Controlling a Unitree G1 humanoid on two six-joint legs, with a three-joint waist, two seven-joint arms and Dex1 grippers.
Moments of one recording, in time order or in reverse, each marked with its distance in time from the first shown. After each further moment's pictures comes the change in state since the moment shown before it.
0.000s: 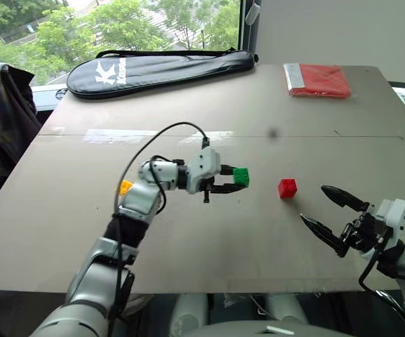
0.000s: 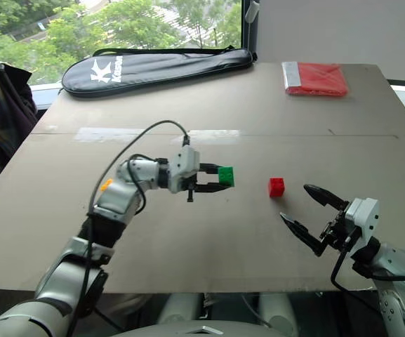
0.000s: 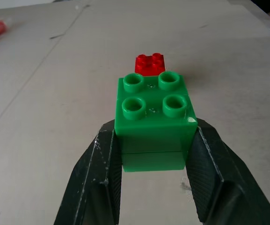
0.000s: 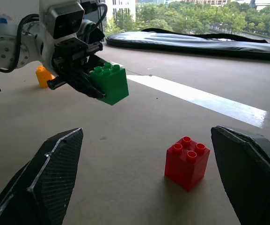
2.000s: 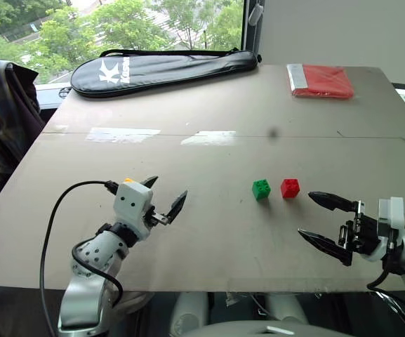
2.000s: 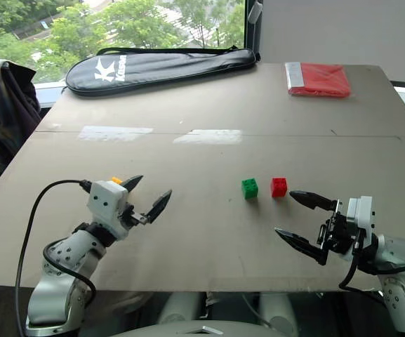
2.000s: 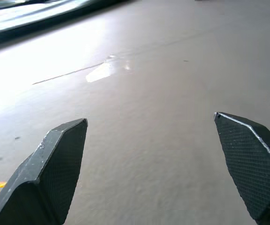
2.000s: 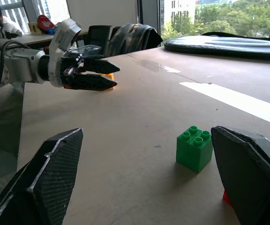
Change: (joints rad) left arm 0.887 -0.131 0.512 -0.940 0.066 0.337 0.787; right arm -0.112 -0.099 0.048 0.073 0.113 0.046 0.246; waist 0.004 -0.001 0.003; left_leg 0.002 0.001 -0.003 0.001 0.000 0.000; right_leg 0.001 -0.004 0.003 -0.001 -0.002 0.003
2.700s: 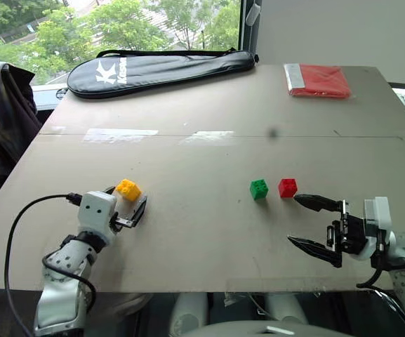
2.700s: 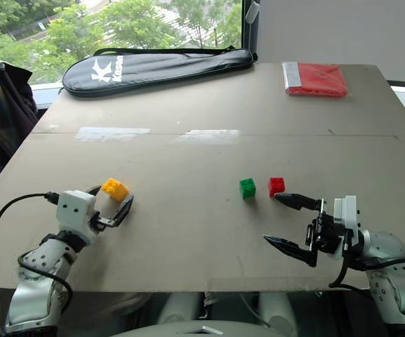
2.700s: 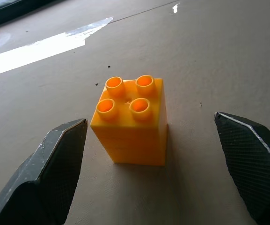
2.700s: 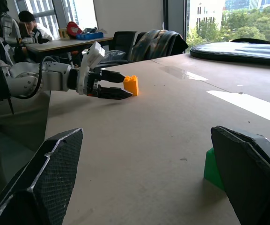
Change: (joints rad) left arm -0.096 0.211 0.093 0.465 -0.035 -0.227 -0.096; right arm -0.034 0.031 0.070 -0.022 -0.022 0.007 0.037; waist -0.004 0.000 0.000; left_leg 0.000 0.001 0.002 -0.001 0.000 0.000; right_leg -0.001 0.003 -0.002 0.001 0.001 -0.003
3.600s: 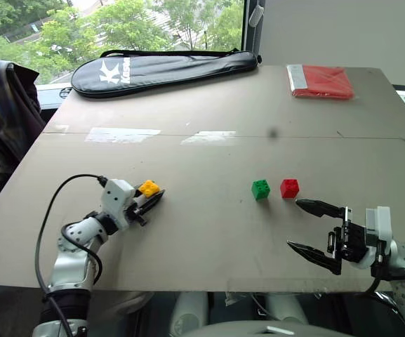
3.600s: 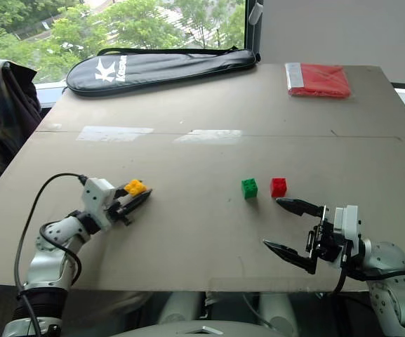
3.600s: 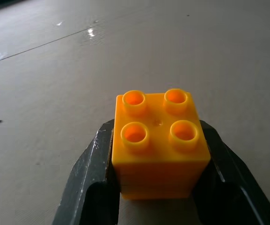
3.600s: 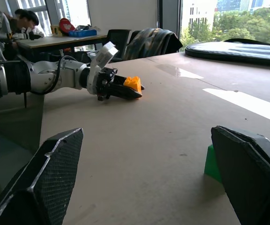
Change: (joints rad) left arm -0.274 0.067 -0.215 0.275 -0.120 -0.141 -0.430; right arm 0.096 0.021 -0.022 -0.007 -0.032 -0.082 -0.033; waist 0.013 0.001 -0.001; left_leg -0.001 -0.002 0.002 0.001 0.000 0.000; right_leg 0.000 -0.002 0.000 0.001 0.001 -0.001
